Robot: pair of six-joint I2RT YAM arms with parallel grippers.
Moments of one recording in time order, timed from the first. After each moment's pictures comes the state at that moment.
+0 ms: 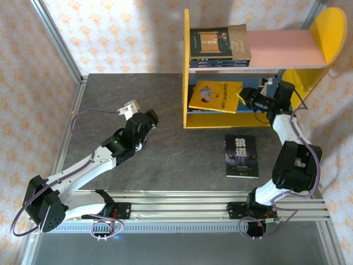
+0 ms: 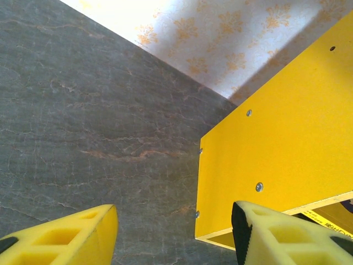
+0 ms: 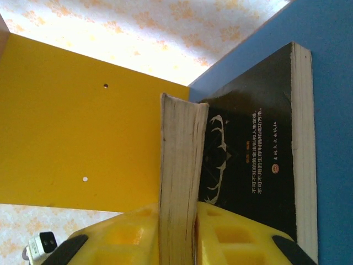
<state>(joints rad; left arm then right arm) -0.63 1.16 0.85 -0.16 -0.55 -0.85 -0.23 1.57 1.10 -0.01 -1.07 0.75</state>
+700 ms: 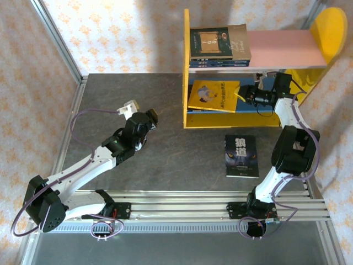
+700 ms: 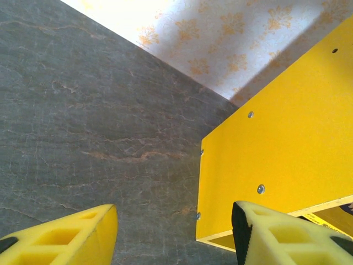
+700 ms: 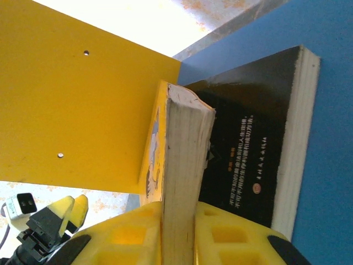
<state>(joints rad) -0.63 1.16 0.85 -0.16 -0.55 -0.85 -0.23 1.78 1.42 -0.47 -1.16 0.33</state>
